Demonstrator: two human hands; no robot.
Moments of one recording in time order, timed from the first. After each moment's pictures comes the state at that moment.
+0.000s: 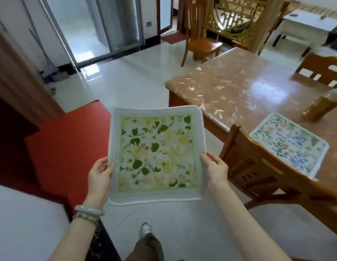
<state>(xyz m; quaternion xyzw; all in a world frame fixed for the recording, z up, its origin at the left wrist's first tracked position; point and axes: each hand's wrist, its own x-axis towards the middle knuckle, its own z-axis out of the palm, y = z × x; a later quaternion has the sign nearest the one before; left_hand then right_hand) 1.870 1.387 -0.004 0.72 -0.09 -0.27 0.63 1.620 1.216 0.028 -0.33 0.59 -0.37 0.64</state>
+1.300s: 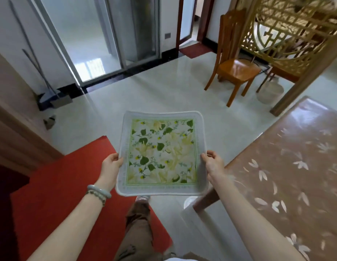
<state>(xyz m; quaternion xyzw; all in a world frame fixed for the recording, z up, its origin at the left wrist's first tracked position) 2.401 0.907 -0.032 0.71 -0.05 -0.37 0.59 2.148 0.712 -0.044 -0.44 0.60 -0.30 0.60</state>
